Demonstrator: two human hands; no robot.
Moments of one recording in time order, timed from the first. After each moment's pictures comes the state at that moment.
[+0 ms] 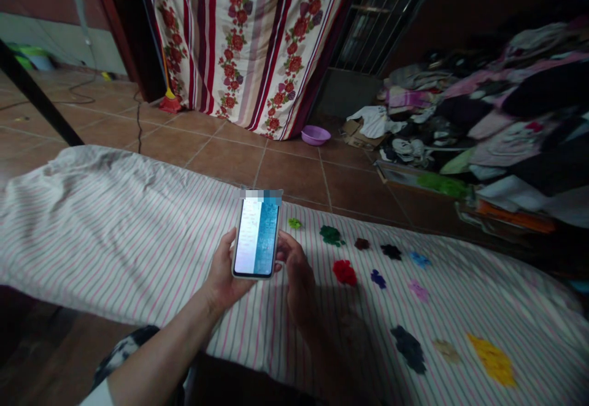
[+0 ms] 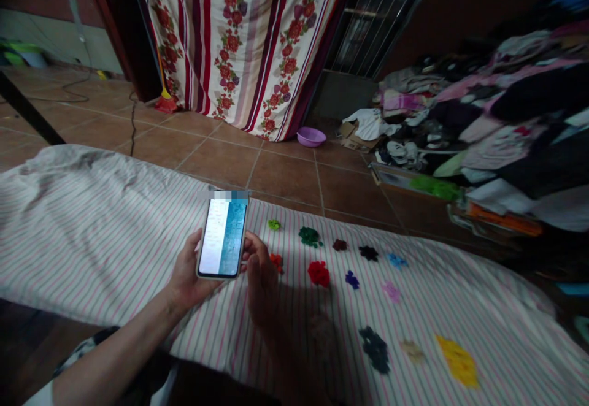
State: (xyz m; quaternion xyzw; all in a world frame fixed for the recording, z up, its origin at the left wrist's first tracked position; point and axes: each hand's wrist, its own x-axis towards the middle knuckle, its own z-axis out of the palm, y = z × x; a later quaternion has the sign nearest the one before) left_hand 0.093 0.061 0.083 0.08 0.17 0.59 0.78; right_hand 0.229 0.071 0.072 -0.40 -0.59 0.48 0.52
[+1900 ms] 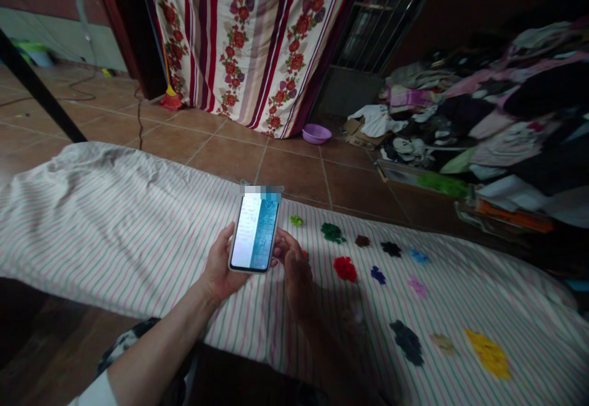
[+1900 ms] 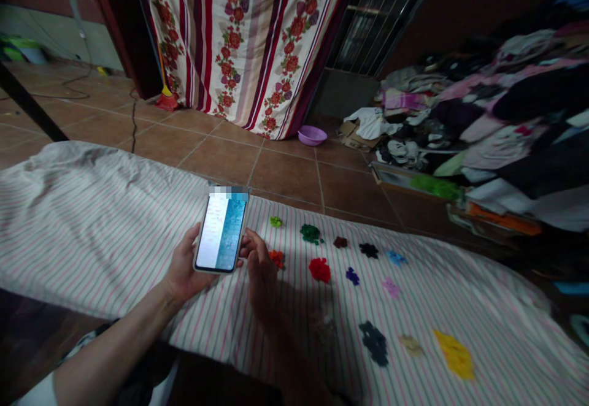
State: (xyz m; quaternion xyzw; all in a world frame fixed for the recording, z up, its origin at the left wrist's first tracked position) left_hand 0.078 0.058 0.083 0.09 0.18 0.58 0.79; right_hand 0.229 0.076 0.053 -0.40 -0.57 0.51 0.50
